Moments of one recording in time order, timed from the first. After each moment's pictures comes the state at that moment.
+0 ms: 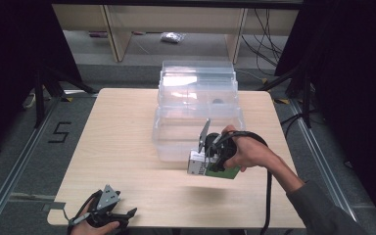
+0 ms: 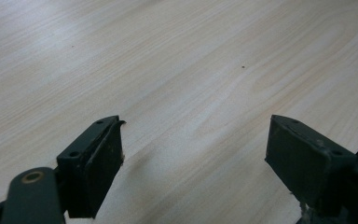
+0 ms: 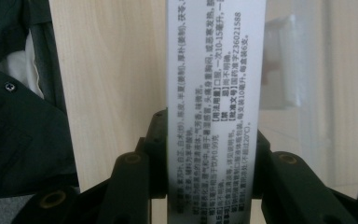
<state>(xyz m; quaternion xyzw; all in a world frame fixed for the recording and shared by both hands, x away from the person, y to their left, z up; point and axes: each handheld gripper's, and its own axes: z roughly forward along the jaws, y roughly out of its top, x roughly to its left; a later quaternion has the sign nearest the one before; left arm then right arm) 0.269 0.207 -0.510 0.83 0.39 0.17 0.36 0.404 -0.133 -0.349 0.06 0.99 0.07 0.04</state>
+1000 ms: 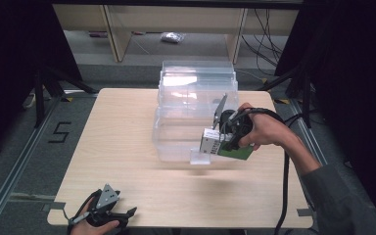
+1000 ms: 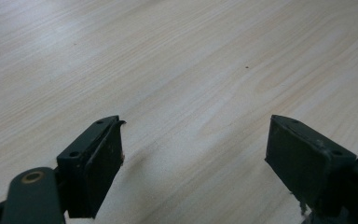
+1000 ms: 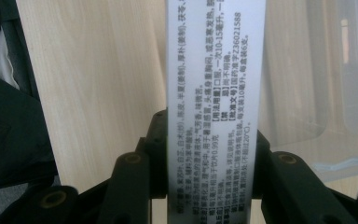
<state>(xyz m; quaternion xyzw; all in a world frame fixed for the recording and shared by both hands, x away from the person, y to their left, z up) 0.270 0.209 -0.510 0.83 0.39 0.17 0.36 0.433 -0.162 -0.302 0.09 0.99 0.07 0.06</state>
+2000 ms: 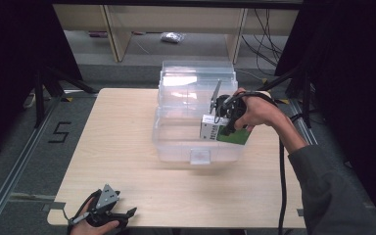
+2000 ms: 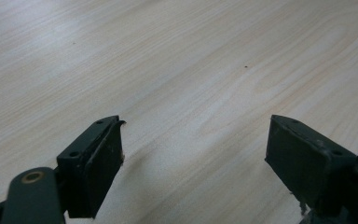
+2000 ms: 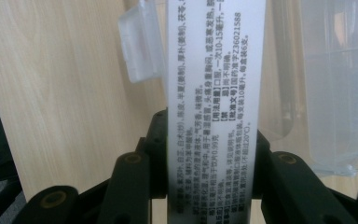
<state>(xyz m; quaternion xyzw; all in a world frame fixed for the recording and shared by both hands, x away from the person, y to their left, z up) 0.269 0.208 -0.511 0.83 0.40 0.17 0.36 0.484 -0.157 -0.302 0.09 0.99 0.05 0.07</state>
